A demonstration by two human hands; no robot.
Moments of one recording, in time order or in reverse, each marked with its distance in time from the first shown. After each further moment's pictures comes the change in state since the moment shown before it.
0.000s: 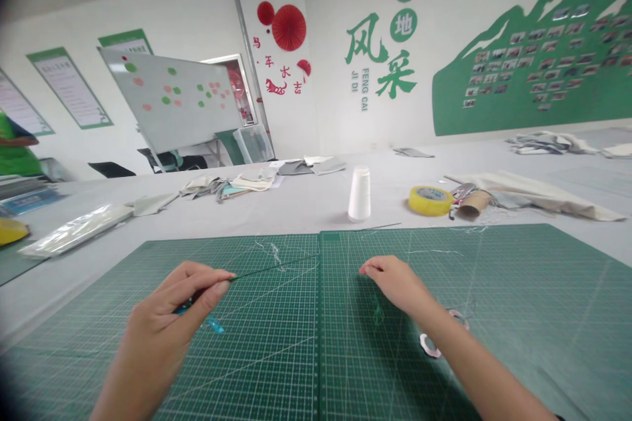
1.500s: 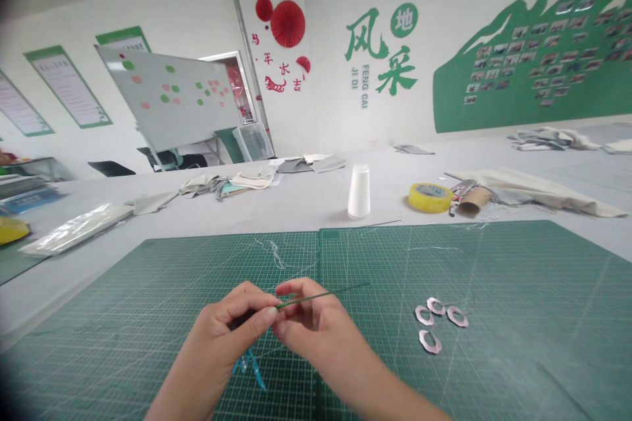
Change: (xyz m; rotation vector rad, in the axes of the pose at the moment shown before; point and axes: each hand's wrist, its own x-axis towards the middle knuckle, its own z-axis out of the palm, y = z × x) left_hand -0.013 0.022 0.046 -0.425 -0.263 -0.327; right_hand -0.068 -0.098 0.073 0.751 -0.348 -0.124
